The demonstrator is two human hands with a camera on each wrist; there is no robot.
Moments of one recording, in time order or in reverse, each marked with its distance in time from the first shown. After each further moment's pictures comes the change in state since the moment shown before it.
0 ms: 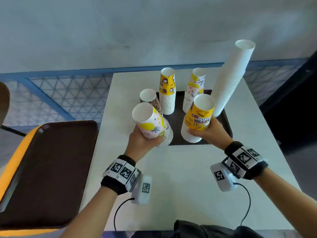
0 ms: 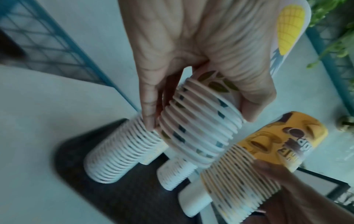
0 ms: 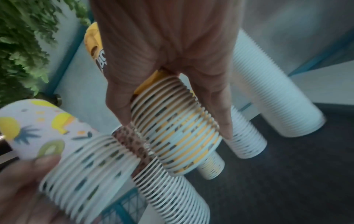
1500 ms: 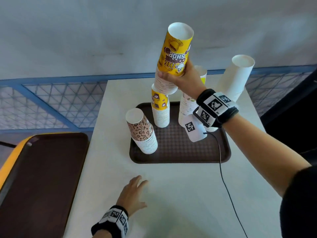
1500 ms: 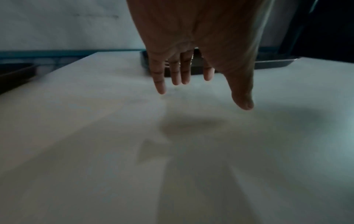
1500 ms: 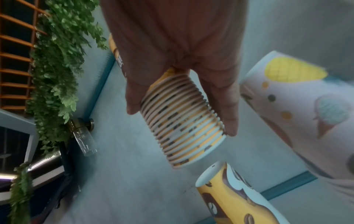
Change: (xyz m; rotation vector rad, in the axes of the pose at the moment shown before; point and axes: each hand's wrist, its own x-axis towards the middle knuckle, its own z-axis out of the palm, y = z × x) left_hand -0.036 -0.119 0.025 0.975 -0.487 -0.125; right_hand 0.153 -0.125 -0.021 0.104 0.036 -0.354
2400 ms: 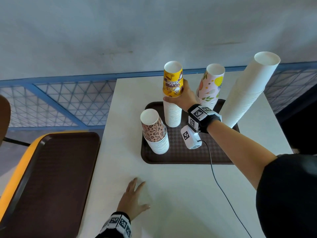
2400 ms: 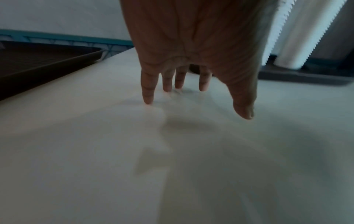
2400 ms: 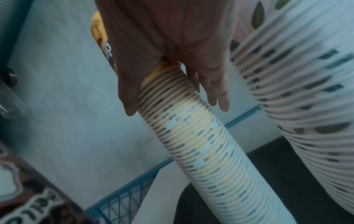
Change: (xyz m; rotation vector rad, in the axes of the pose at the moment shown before) left_hand -0.017 -0.043 0.010 -0.202 0.015 -0.165; right_hand 0.013 0.067 0.062 -0.193 -0.002 0.194
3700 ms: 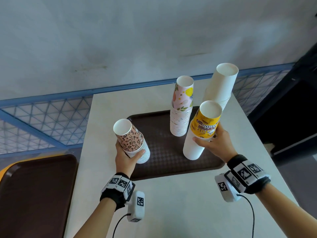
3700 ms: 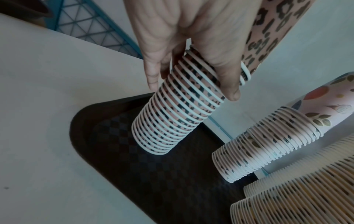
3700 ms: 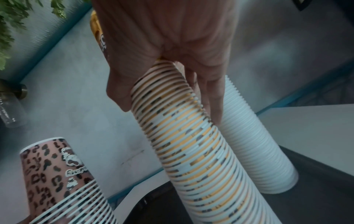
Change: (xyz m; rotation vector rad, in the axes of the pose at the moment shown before) left_hand 0.103 0.110 -0.107 -0.756 0.559 0.082; right_hand -0.120 0.097 -0.100 0.101 0.218 0.017
